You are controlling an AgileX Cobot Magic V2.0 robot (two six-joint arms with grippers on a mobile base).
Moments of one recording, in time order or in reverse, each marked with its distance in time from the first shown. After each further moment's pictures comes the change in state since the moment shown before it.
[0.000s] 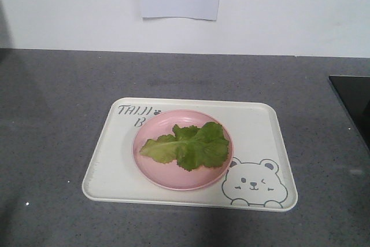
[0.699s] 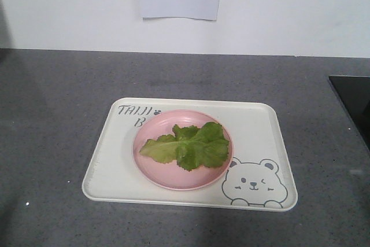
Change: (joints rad) left arm 0.000 0.000 0.000 0.000 0.000 0.000; right arm 0.000 -0.422 0.476 0.001 -0.656 -0.006
